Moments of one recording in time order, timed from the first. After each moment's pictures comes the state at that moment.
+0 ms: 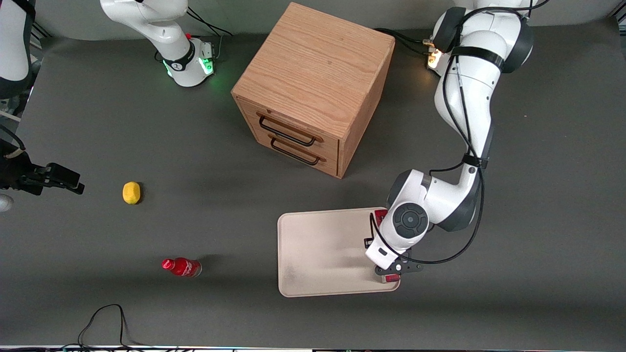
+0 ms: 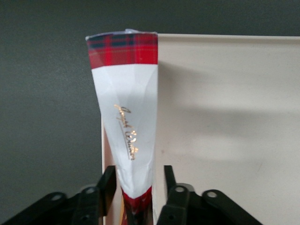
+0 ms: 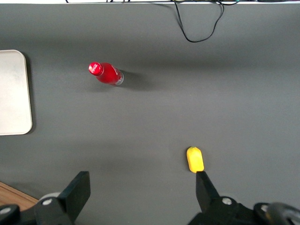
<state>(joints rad) -0.41 0.99 -0.04 -1.03 0.05 2.05 -0.55</state>
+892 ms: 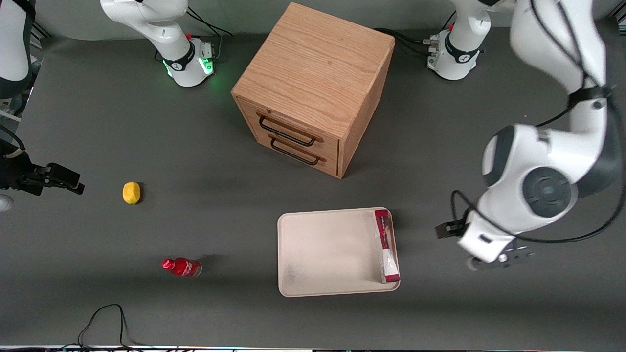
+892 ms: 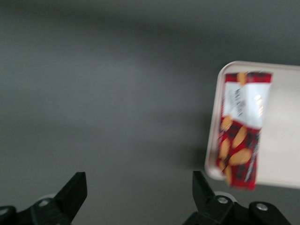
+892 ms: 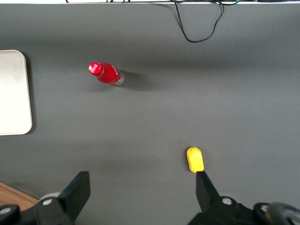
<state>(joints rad) -0.21 0.53 -0.01 -1.23 0.05 1.71 -0.38</state>
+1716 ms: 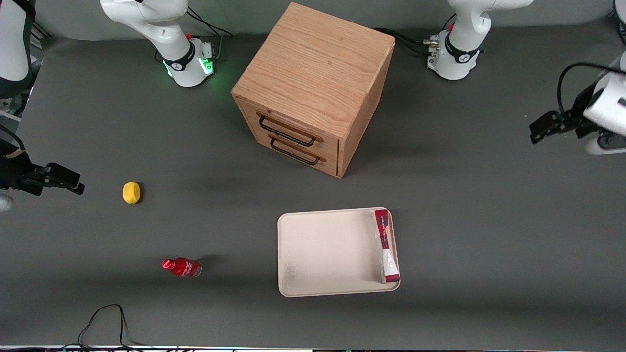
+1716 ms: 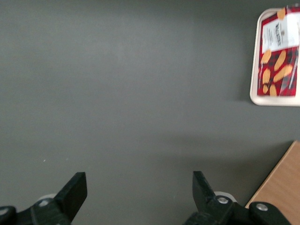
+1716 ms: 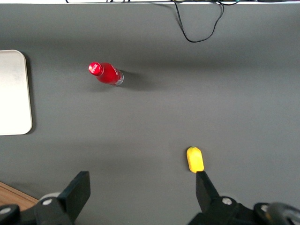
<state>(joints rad) -0.04 -0.11 0.00 -1.75 0.05 1.62 -0.12</state>
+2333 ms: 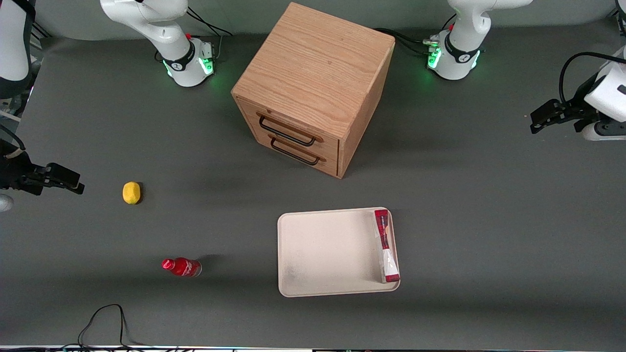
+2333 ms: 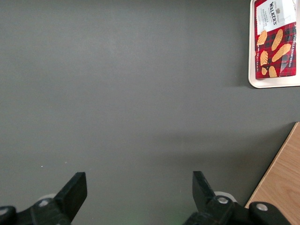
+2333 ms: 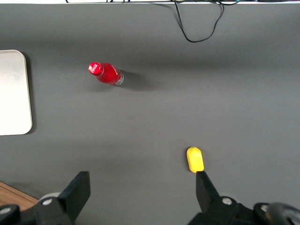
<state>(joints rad) 0.00 -0.15 -0.01 -1.85 0.01 1.69 -0.02</state>
